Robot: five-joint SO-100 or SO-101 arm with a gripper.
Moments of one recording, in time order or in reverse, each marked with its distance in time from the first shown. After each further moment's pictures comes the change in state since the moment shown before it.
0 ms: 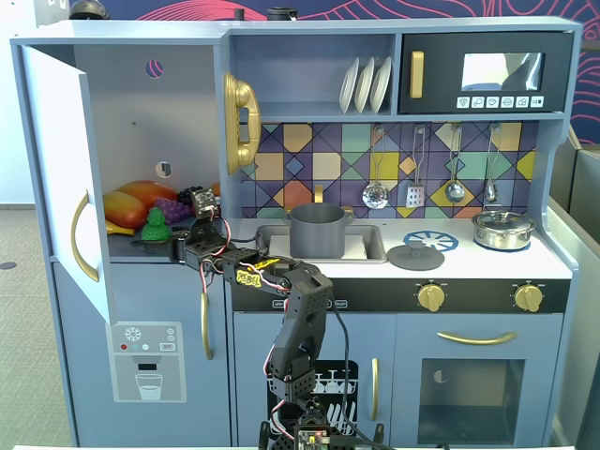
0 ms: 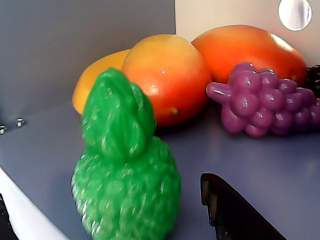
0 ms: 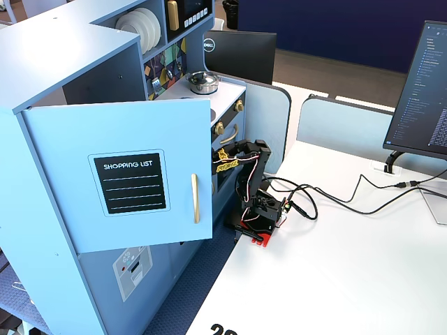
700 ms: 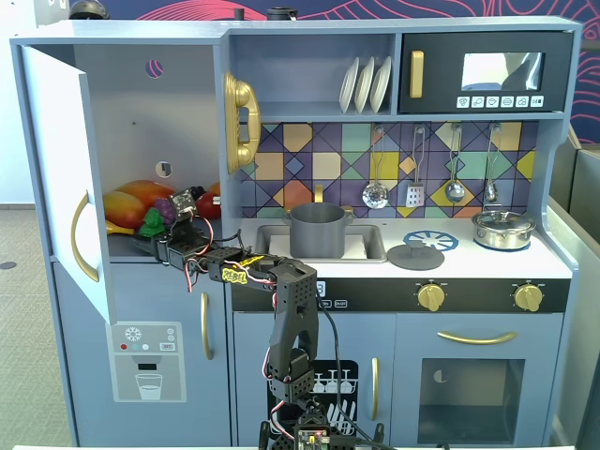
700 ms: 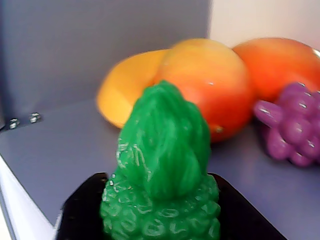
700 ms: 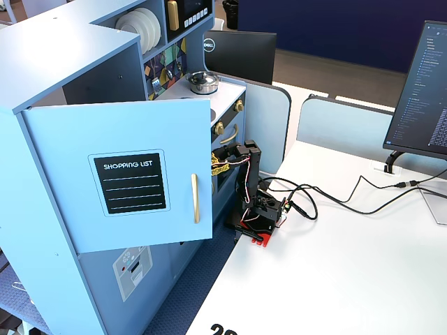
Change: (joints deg) arm -3.4 -10.7 -10.2 -1.5 -6.1
